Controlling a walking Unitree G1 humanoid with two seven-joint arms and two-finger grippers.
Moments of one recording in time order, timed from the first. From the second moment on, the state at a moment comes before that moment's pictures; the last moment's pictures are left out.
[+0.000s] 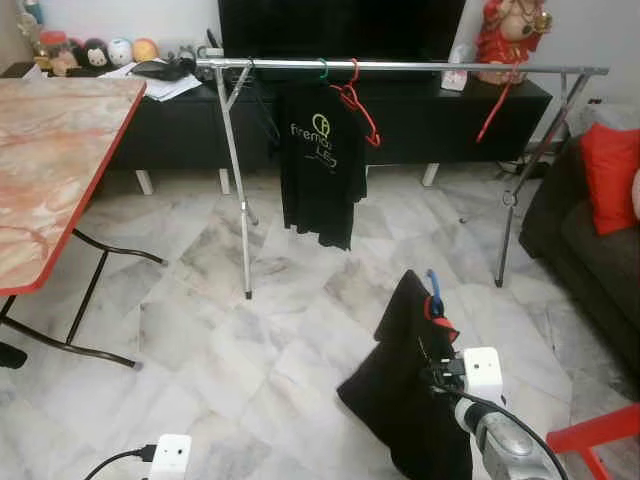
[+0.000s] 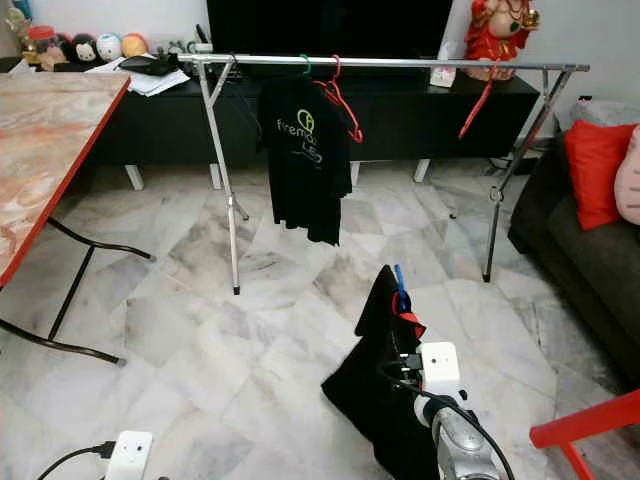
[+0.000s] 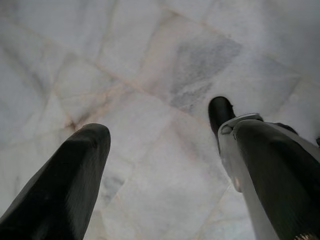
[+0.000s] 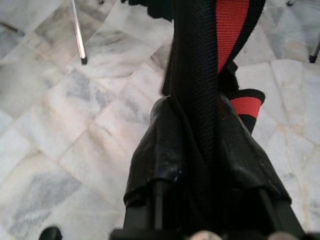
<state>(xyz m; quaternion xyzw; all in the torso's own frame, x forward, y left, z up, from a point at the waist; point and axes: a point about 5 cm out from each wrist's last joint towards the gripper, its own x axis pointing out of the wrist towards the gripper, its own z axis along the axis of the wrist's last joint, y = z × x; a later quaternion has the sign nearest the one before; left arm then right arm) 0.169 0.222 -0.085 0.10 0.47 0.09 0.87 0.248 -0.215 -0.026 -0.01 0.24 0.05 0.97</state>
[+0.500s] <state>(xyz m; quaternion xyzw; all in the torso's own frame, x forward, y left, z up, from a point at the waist) 0.137 0.254 -0.088 0.12 0.49 0.13 0.85 0.233 -0.211 -0.038 -0.03 0.28 0.07 0.96</state>
